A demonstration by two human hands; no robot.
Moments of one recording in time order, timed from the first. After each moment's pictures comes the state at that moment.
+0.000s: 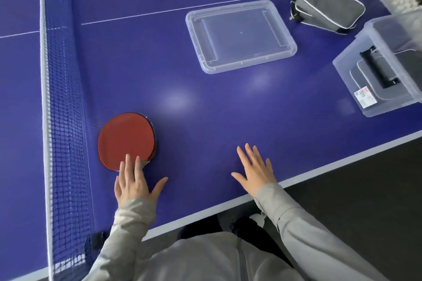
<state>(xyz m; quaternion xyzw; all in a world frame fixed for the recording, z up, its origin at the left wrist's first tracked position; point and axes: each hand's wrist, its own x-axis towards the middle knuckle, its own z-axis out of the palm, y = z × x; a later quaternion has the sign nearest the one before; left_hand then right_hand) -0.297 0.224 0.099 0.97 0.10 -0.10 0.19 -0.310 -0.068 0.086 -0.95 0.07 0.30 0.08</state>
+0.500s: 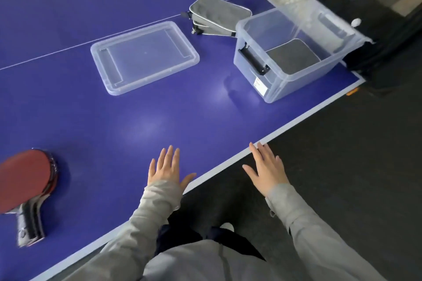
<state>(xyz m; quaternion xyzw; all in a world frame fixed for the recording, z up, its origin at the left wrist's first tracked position) -0.333 -0.083 0.123 0.97 -0.18 -0.18 0.04 -0.431 -0.320 0.134 -0.95 0.22 0.17 0.14</state>
